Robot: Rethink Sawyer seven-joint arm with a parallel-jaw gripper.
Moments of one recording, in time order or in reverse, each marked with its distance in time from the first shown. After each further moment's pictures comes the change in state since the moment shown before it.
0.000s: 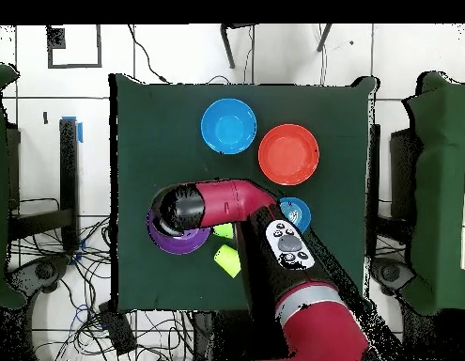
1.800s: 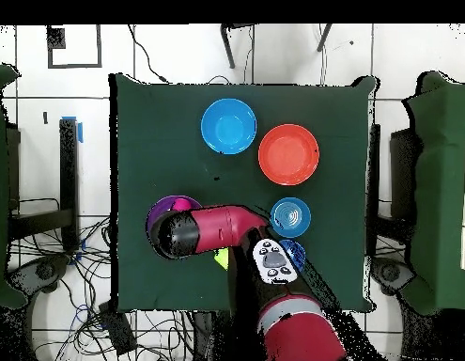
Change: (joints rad) arm 0.073 0.005 -0.106 0.110 0.002 -0.117 0.000
